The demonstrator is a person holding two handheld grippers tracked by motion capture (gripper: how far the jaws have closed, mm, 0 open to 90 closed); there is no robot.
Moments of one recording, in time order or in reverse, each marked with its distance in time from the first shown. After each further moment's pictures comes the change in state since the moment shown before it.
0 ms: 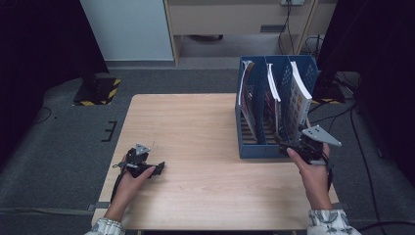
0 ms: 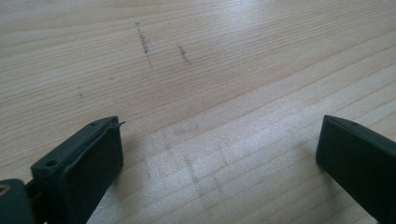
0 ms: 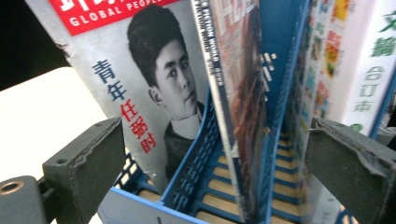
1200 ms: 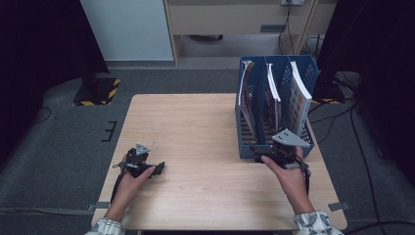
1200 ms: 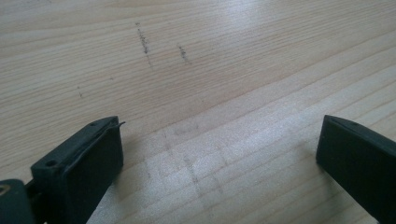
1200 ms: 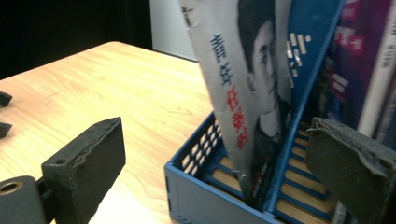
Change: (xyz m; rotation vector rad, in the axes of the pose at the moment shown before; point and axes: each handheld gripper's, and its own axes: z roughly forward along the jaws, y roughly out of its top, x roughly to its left) left arm 0.000 0.000 0.000 0.000 0.001 0.001; right arm 0.063 -0.007 0.024 0.064 0.142 -0.086
